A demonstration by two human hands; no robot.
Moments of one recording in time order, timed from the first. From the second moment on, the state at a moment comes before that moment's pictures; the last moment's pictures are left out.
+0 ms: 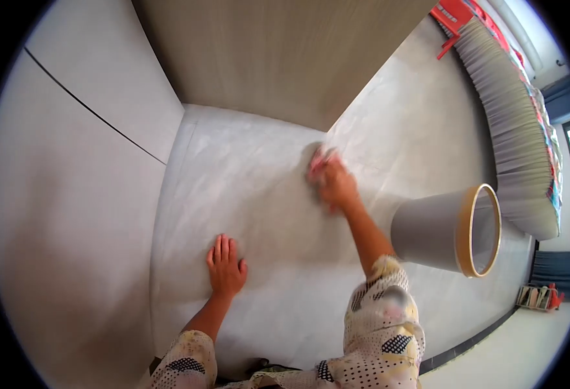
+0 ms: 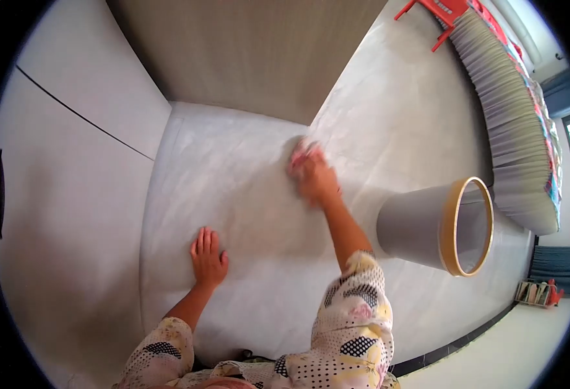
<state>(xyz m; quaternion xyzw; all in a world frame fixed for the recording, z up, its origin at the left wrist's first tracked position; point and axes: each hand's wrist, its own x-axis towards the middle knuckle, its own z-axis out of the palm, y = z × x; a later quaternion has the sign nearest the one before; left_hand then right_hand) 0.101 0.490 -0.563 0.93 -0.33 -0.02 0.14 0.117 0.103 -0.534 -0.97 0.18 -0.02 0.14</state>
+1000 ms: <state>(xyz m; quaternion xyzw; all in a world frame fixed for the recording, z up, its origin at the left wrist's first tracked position) 0.101 0.490 -0.563 0.93 -0.33 -0.02 0.14 0.068 0.127 -0.433 -0.88 0.25 0.21 0.34</state>
